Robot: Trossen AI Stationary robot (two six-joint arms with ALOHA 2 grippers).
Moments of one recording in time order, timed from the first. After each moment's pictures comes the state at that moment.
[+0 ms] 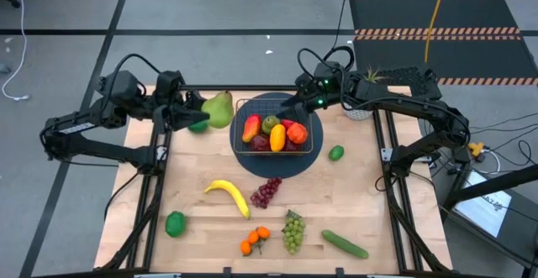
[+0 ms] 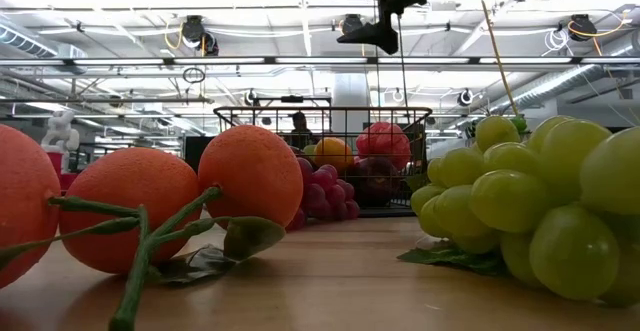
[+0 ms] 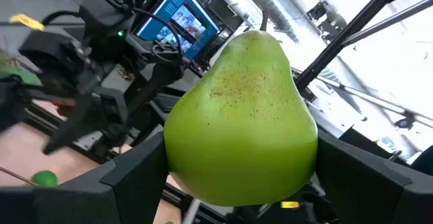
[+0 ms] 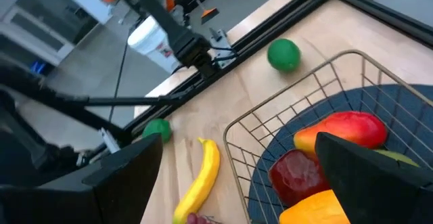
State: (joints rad) left arm 0.15 0.91 1.21 -0.15 0.28 -0.76; right arm -0.41 1.44 1.26 -0.27 -0.46 0.47
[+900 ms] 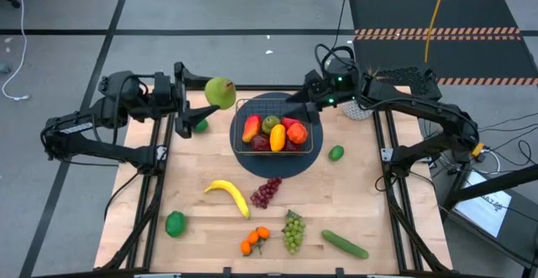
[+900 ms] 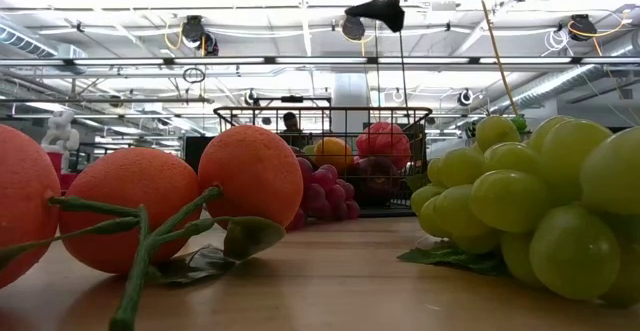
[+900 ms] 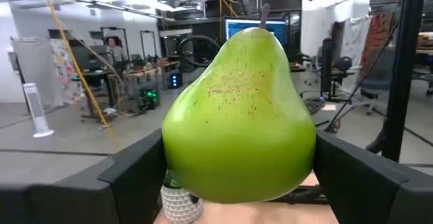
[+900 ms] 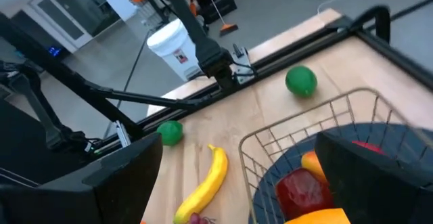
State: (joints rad) left arm 0.15 0.91 1.21 -0.16 0.02 0.07; right arm -0.41 1.35 1.26 -0.28 -0.50 0.36
